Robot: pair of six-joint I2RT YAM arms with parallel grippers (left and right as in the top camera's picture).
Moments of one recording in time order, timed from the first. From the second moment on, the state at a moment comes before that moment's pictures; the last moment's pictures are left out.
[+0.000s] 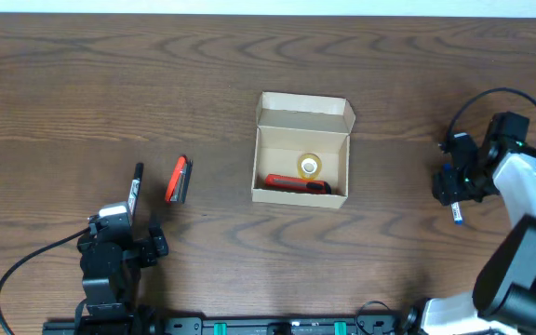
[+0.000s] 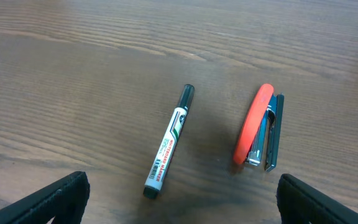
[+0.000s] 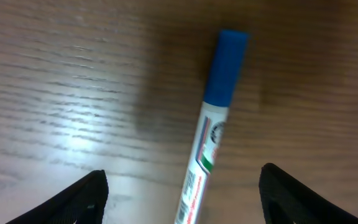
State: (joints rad) left arm 0.04 0.15 0.22 -0.61 -0.11 -0.07; right arm -0.39 1.69 1.02 -0.77 0.00 -0.59
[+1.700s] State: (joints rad) left arm 0.04 0.15 0.22 -0.61 -0.11 -0.07; right arm -0.03 1.67 1.40 -0.79 -0.42 -0.51
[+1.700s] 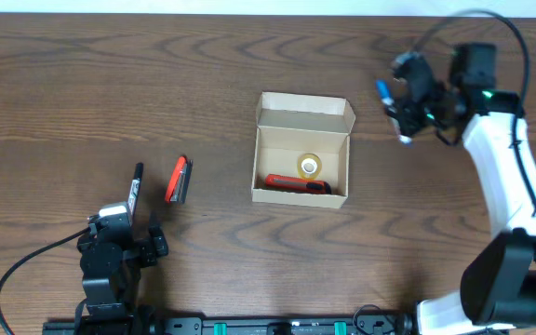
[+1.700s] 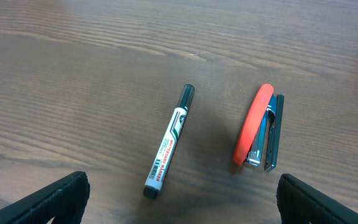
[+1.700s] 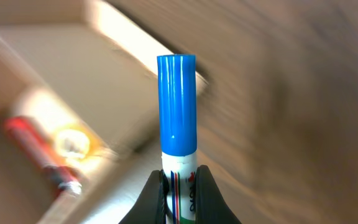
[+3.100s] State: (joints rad) left arm 0.04 0.15 0.22 -0.61 -0.11 -0.07; right arm 0.42 2.06 1.53 -1.10 -0.34 -1.04
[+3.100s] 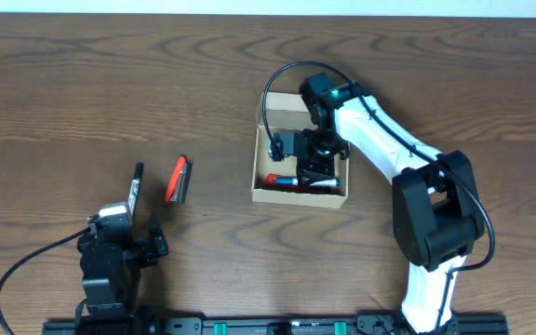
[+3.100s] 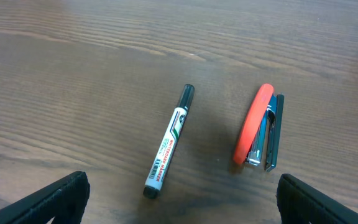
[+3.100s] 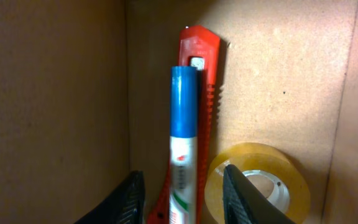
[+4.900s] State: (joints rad) left arm -0.13 1.73 1.39 -1.15 -0.01 0.04; right arm -0.34 1.83 1.73 -1.15 -0.31 -0.27
